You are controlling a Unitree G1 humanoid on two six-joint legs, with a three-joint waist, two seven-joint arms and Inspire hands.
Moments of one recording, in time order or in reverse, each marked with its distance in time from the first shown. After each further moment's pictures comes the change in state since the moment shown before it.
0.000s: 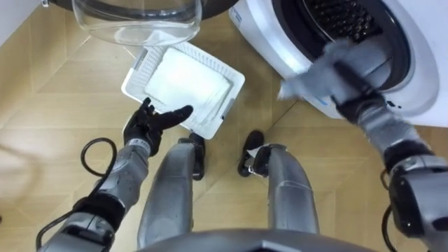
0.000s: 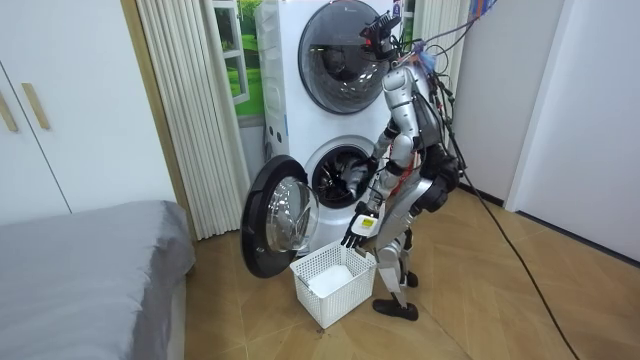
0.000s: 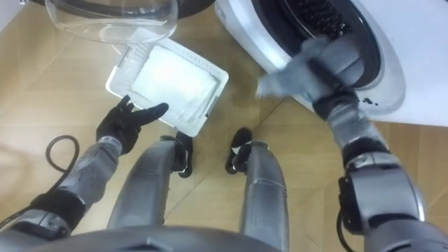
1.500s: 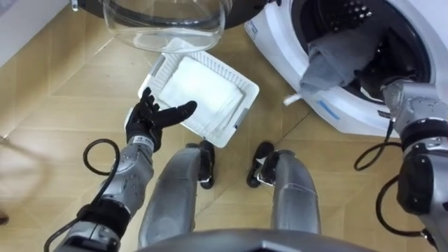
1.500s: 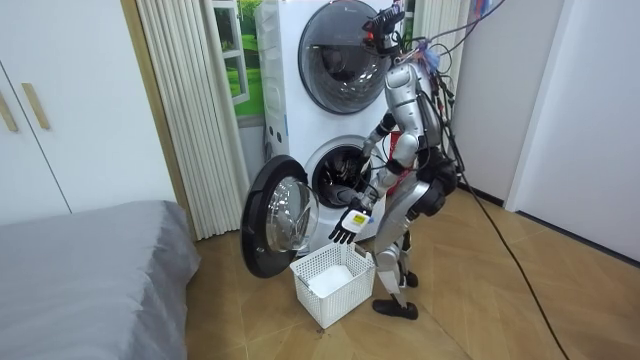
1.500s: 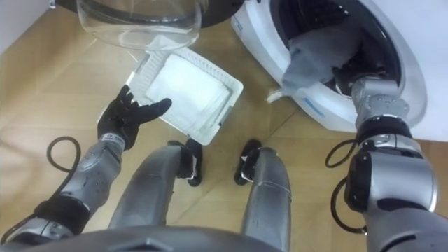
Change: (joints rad) left arm 0.007 -0.065 0.043 -0.068 0.177 -0.001 -0.004; right arm -0.012 -0.006 -0.212 0.006 0.276 -0.067 -0.208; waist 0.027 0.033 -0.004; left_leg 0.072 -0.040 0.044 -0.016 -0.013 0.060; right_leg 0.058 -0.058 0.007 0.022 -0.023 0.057
